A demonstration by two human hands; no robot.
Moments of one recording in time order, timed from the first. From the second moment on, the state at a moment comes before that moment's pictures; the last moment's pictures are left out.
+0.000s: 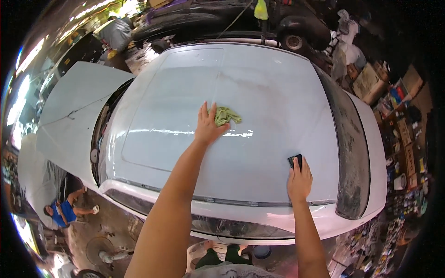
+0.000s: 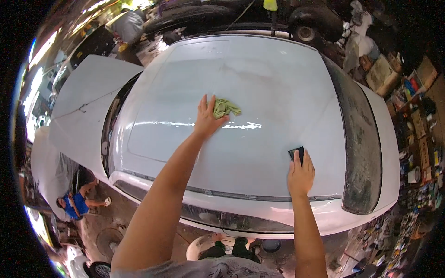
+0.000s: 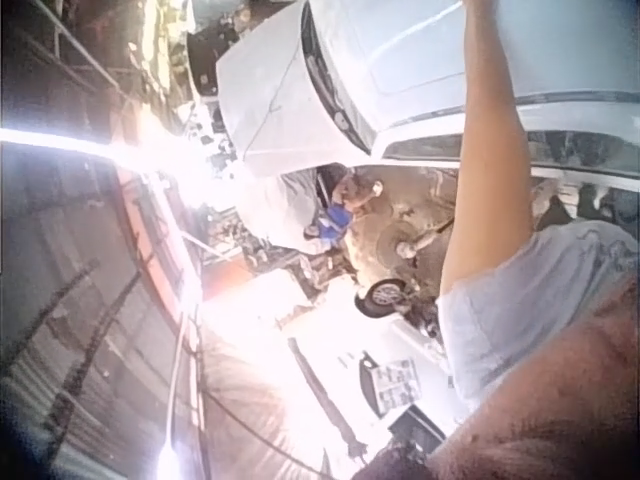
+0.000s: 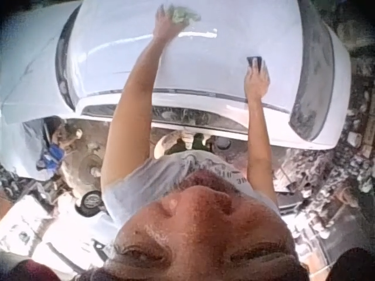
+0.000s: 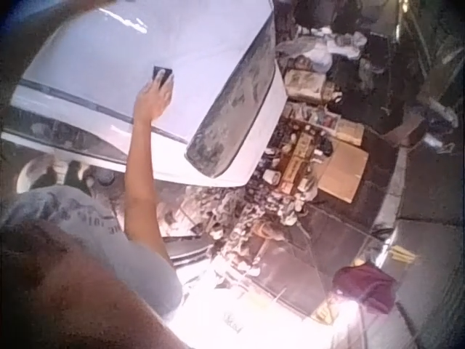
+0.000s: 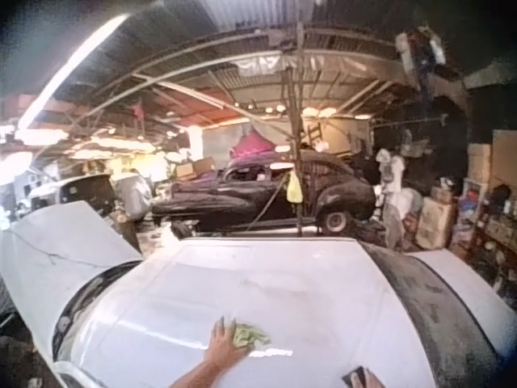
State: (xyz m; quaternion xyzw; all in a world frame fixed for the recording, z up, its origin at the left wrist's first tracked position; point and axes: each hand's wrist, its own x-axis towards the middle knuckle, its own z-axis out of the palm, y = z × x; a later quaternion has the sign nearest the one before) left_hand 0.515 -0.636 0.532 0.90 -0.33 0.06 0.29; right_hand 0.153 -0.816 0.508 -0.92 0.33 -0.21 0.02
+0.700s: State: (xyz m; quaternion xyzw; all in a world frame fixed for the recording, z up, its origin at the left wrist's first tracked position) left_hand 0.387 -0.463 0.504 0.95 -0.27 0.04 0.13; right_hand 0.162 -0.821 0.511 -0.91 0.37 -0.15 0.05
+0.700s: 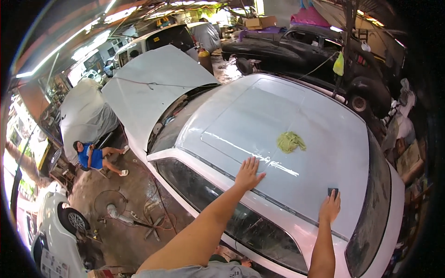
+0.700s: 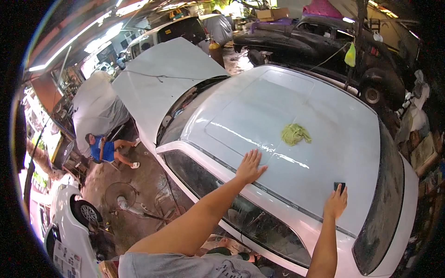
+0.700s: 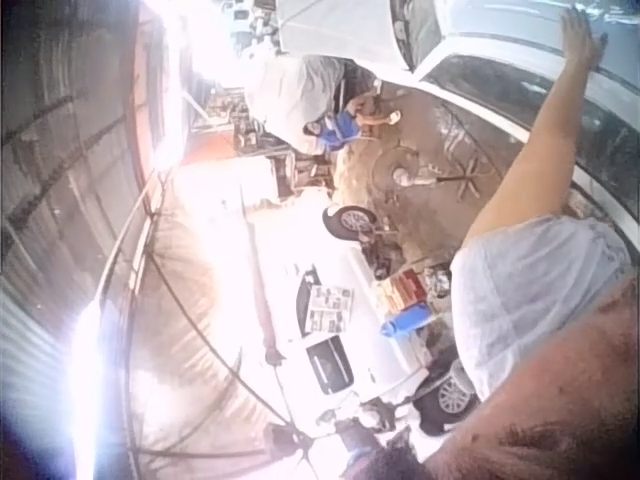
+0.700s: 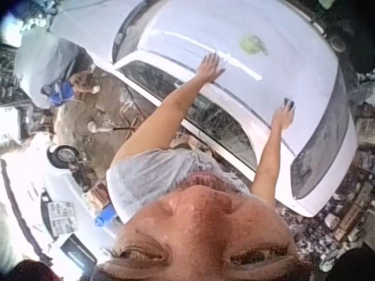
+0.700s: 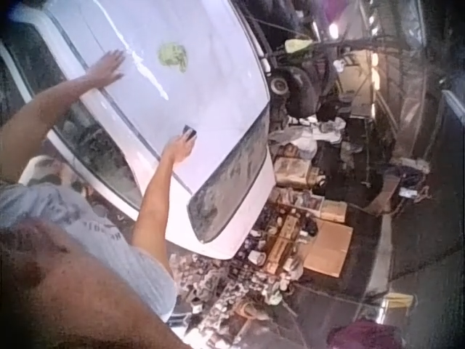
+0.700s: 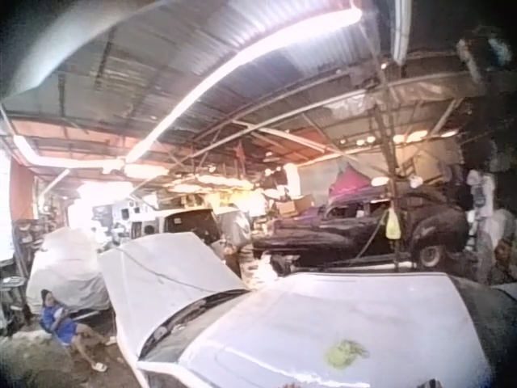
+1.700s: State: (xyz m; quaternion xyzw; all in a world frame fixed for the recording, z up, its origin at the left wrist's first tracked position) left_hand 0.376 -0.455 0.505 0.87 -0.41 0.12 0.25; right_hand 0.159 -0.829 0.499 -0.91 0.37 -0.21 0.01
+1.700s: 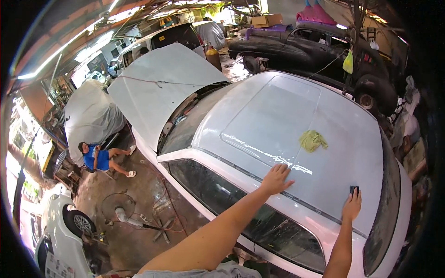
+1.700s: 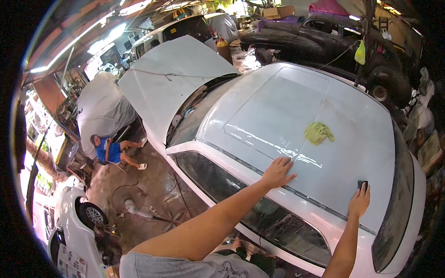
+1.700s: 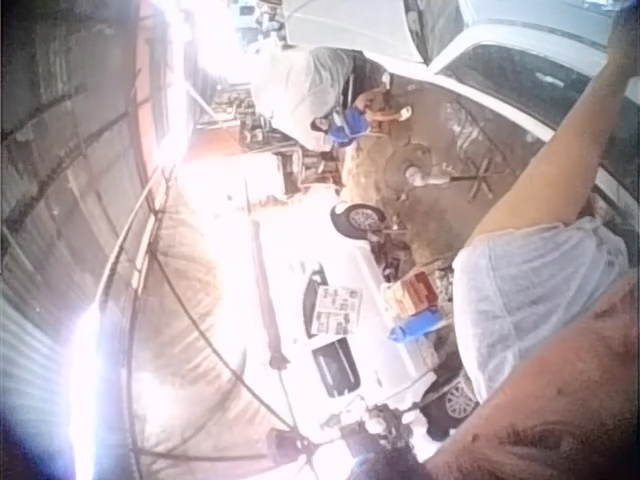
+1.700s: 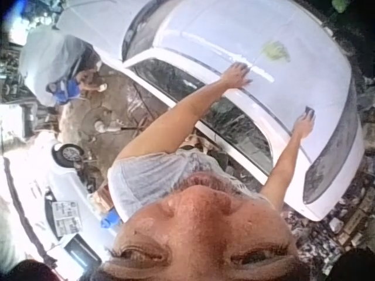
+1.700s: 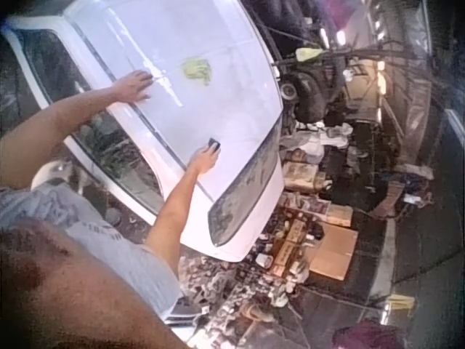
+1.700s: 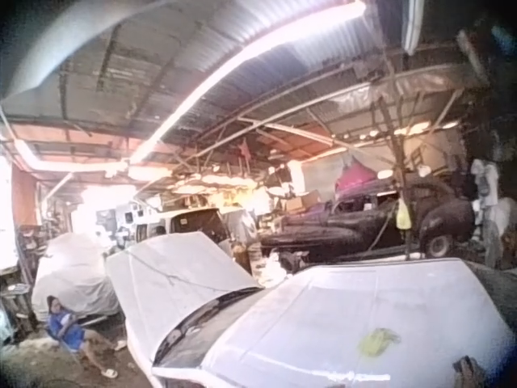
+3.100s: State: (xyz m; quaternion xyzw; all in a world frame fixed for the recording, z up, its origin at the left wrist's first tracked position) left_hand 0.400 -0.445 0.507 0.89 -0.42 0.07 0.13; right_hand 0.243 -0.763 0.512 -0.97 0.12 -0.17 0.08
